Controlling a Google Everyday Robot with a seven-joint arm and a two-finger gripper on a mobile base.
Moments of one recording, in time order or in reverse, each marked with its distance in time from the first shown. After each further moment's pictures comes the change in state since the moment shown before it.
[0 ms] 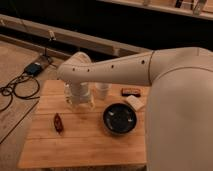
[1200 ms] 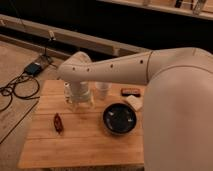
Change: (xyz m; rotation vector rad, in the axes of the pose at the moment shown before) arm -0.014 0.006 0.007 -0.009 0.003 -0.008
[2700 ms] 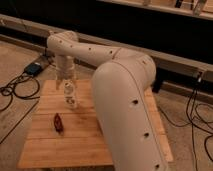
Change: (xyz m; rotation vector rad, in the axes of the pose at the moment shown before) arm -0.135 0.085 -0.016 -0.111 0.037 -0.156
